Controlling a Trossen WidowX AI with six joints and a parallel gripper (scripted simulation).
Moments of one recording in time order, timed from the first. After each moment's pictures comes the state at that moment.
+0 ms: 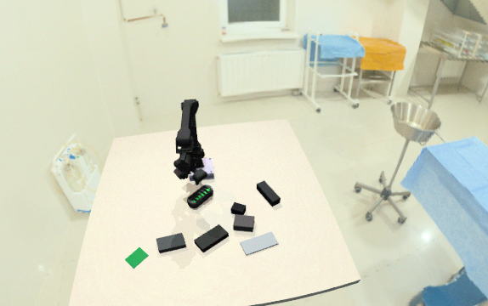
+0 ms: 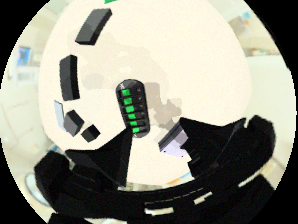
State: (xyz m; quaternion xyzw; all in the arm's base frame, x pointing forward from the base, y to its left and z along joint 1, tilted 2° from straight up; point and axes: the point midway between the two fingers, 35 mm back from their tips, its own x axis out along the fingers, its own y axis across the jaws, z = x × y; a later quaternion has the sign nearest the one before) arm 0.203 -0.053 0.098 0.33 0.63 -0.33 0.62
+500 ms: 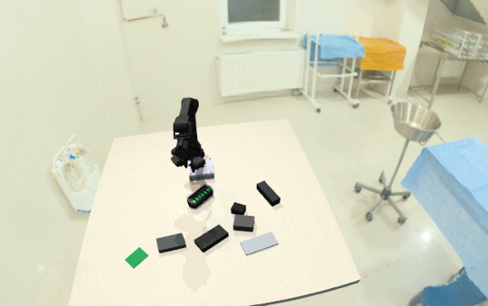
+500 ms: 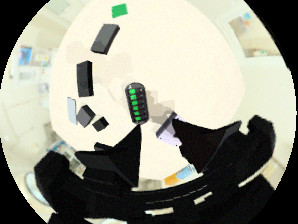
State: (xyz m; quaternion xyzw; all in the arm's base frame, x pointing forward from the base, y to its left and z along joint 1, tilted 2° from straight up) arm 0.204 -0.053 0.172 0.33 0.63 -0.33 0.63
